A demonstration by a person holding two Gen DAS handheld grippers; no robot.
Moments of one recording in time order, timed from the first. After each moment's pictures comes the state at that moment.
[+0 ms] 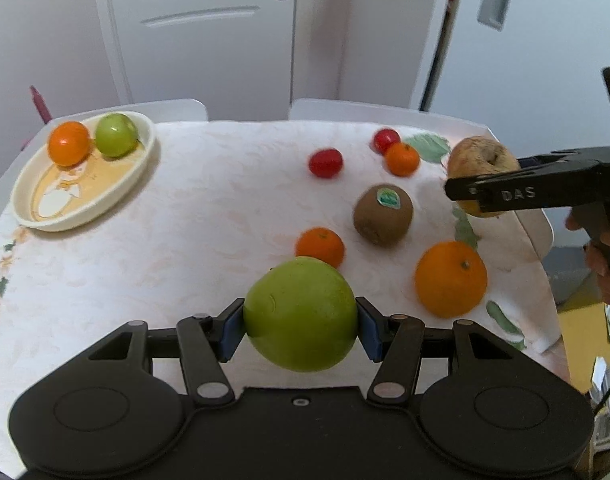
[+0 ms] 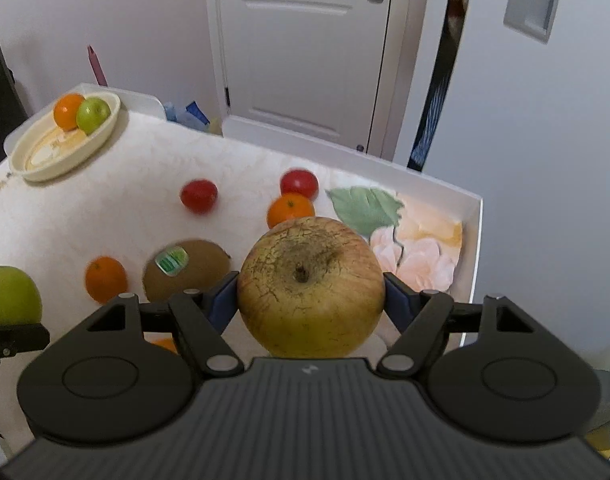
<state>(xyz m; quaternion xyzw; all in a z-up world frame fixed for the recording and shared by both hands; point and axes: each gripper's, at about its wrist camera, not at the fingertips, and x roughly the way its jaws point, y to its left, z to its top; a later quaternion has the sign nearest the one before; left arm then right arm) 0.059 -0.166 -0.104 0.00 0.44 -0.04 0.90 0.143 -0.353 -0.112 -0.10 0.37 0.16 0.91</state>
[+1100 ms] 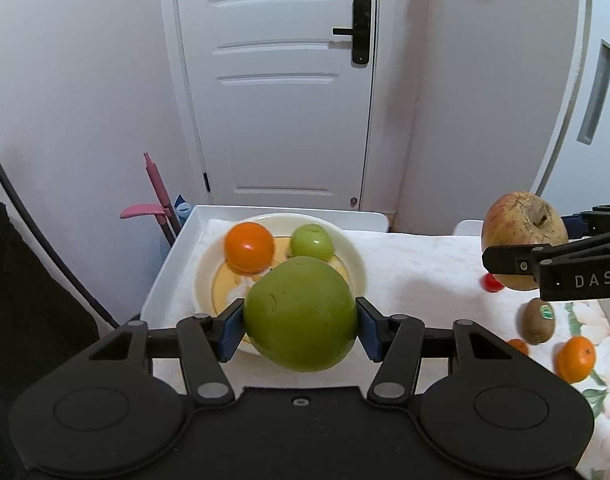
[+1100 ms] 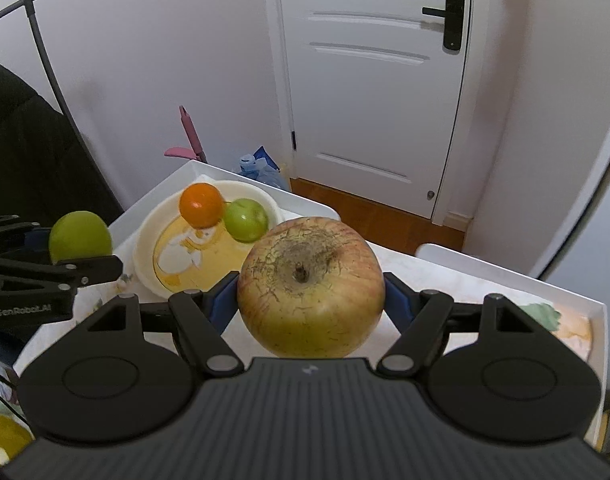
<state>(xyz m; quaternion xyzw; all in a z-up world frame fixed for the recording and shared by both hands) 0.095 0.034 -0.019 0.02 0.37 0.01 0.93 0.133 -0.144 -0.027 -0.06 0.35 0.21 0.91</state>
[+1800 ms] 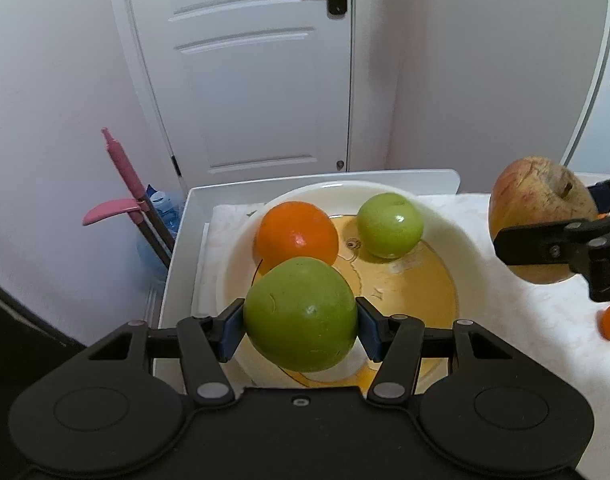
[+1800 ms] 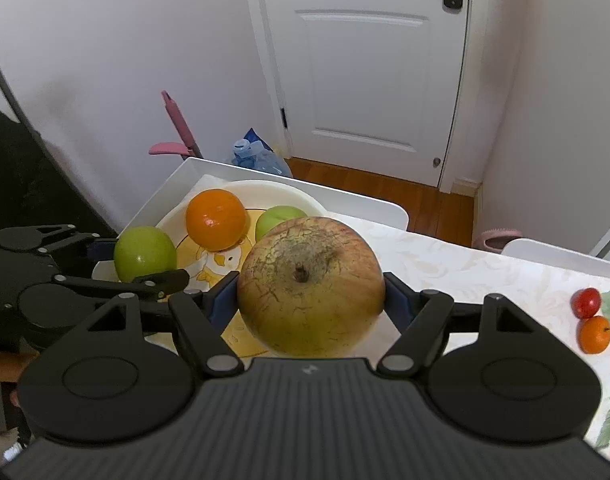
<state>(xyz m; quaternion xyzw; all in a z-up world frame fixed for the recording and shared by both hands) 0.200 0.107 -0.099 0.07 0.42 -0.06 0.90 0.192 -0.051 -0.072 -0.03 0.40 0.17 0.90</state>
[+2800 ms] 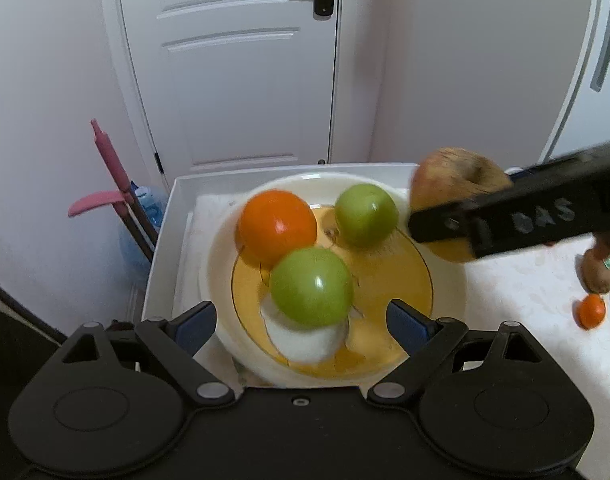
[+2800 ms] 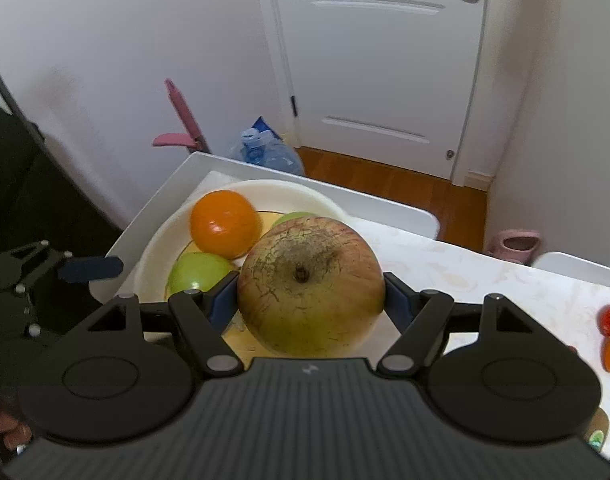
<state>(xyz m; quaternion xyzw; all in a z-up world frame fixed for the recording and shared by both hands) 0.182 0.109 -0.099 0.05 0.42 -0.09 0.90 0.217 -0.028 -0.081 -0.04 0.41 0.19 0.89</state>
